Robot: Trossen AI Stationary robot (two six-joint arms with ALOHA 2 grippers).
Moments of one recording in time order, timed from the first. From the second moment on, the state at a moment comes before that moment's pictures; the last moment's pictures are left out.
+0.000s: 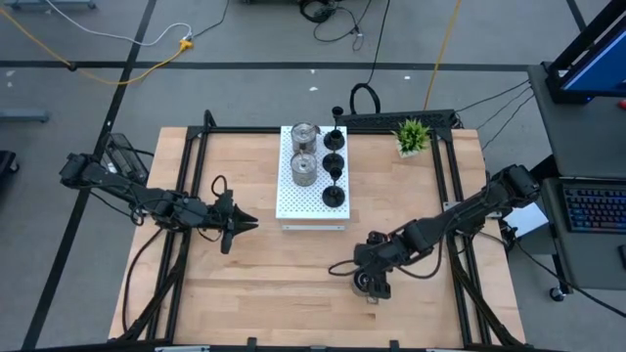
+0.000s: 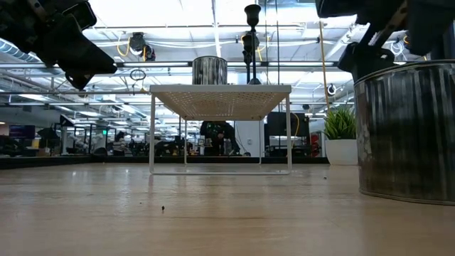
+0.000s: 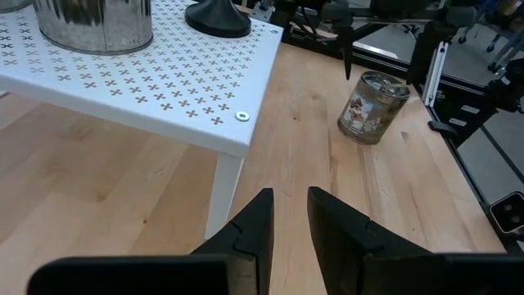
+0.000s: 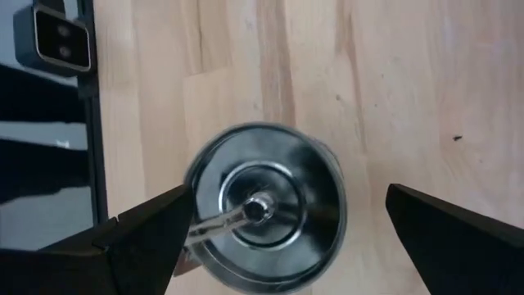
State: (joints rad) left arm -0.34 0.67 0.32 -0.03 -0.32 -0.41; right arm 0.45 1.54 1.06 -0.59 -0.08 0.62
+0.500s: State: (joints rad) left arm -0.34 0.67 0.32 -0.03 -0.32 -0.42; right arm 0.45 1.54 1.06 -0.50 -0.08 0.65
